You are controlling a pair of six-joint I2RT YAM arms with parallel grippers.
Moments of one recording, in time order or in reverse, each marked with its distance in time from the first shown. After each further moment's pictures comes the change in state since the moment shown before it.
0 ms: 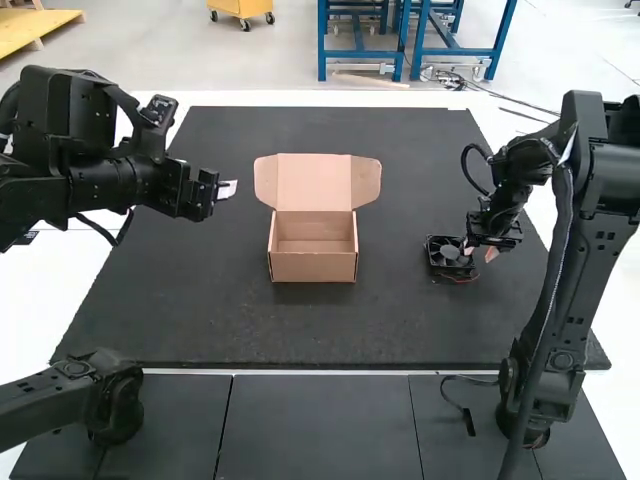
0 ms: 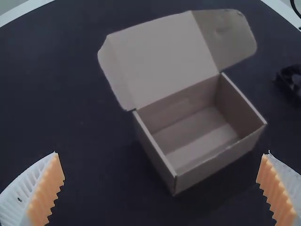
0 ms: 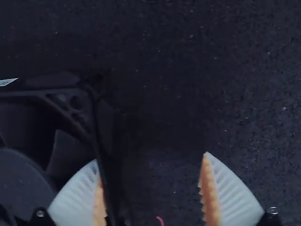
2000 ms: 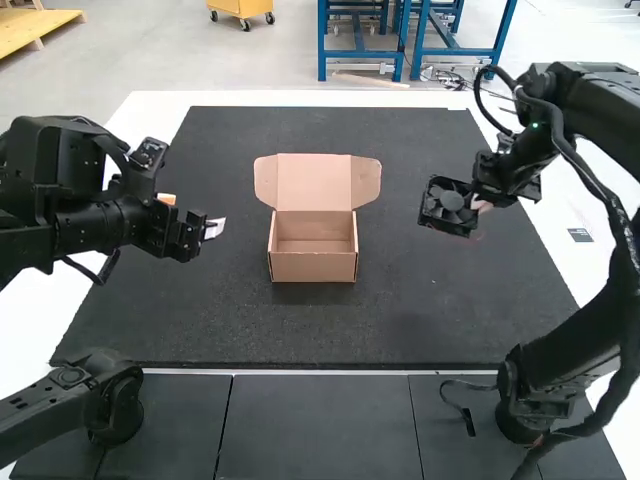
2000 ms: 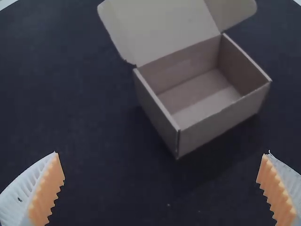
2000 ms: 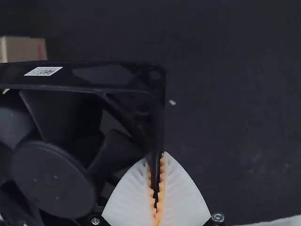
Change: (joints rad) left arm 0.000 -0.174 -0.146 -0.072 -0.004 0.023; right arm 0.158 -0.606 0.037 -0.417 -0.128 0.269
